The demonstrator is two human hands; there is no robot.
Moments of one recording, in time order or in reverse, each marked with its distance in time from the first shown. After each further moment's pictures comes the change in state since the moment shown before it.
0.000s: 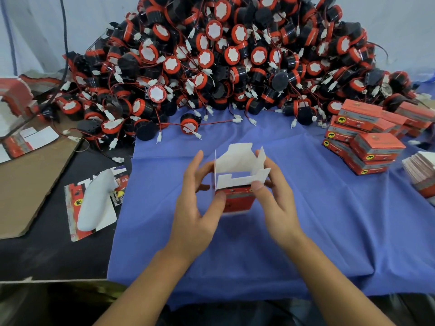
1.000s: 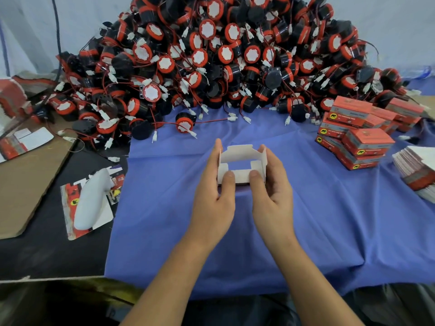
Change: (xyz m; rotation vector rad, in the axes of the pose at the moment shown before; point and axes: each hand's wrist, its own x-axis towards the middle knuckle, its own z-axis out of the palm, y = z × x) left_hand 0.015 0.027 0.039 -0.006 -0.016 -0.149; right_hand -0.010 -0.038 0.019 0.146 0.268 0.106
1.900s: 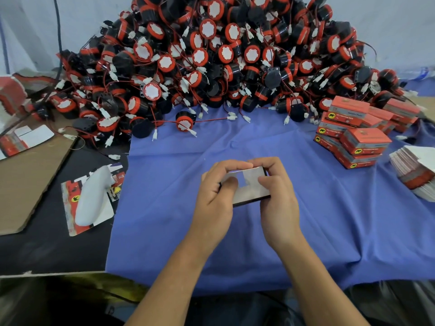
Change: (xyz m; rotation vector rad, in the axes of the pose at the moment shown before) left_hand -0.013 0.024 -0.002 -0.163 -0.039 -0.080; right_hand -0.003 -0.019 -0.009 0.023 -0.107 0.131
